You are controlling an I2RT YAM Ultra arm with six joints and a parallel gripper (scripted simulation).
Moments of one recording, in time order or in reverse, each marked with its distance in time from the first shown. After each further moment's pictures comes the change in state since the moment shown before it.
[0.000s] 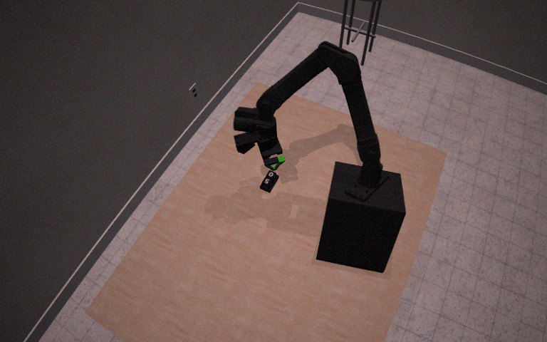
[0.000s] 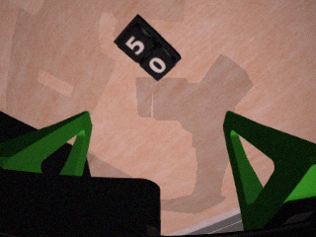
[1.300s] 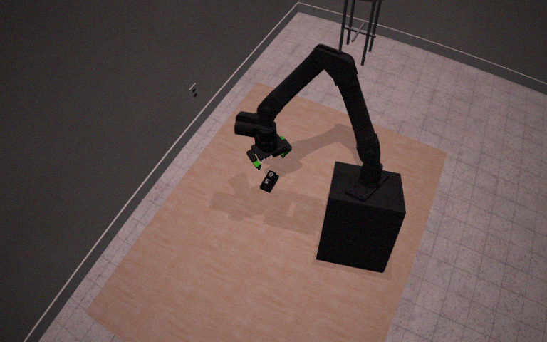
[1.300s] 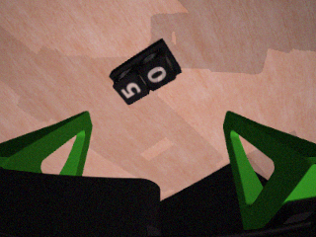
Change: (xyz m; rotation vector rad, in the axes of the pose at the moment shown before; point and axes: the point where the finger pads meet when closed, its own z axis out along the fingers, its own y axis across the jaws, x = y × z) arm -0.001 0.000 0.024 -0.003 0.000 1.340
